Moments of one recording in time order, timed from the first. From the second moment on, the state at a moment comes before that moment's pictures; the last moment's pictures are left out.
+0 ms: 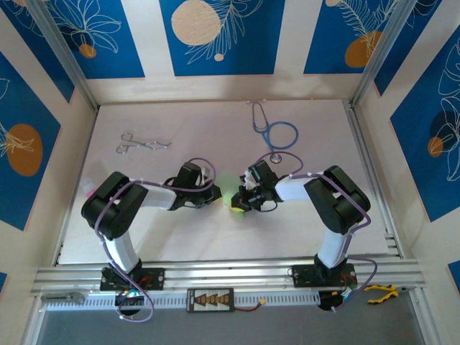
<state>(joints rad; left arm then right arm) -0.56 1.77 0.70 0.27 0.45 -0.93 0.59 1.80 0.79 -0.05 -0.66 0.80</state>
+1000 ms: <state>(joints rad) -0.69 1.76 0.77 0.13 0.35 -1.00 0.59 1.81 0.80 -0.05 -0.67 0.81</state>
